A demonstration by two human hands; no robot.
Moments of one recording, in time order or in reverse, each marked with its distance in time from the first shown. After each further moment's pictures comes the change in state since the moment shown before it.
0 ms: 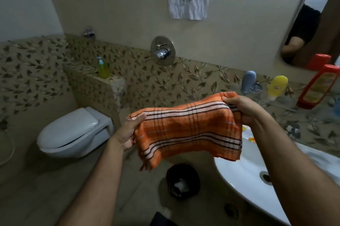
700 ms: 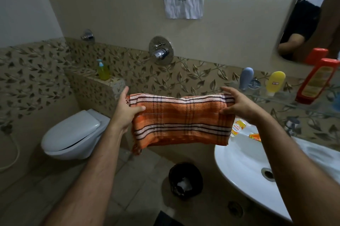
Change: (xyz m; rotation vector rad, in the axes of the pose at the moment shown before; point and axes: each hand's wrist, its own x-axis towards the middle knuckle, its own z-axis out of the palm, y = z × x) left_hand 0.009 0.046 0.022 0.485 0.399 0.284; right_hand -0.003 0.011 -0.019 -0.549 0.028 -0.223
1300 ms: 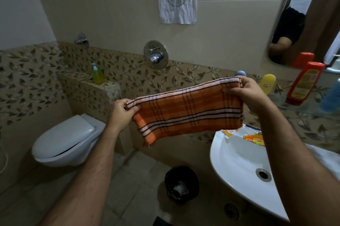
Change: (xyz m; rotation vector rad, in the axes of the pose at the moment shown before) left_hand 0.012 -0.008 -0.007 0.367 0.015 0.179; right_hand -0.019 -0.038 -0.027 0.110 0.177 -0.206
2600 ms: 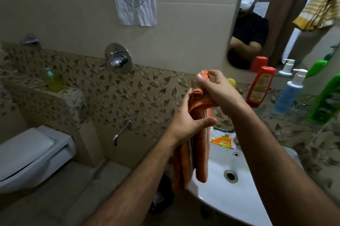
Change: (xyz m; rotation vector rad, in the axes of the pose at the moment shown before) left_hand -0.062 0.153 0.230 -0.333 -0.578 0.226; right_hand 0.006 -0.020 -0.037 -0.069 0.205 0.113
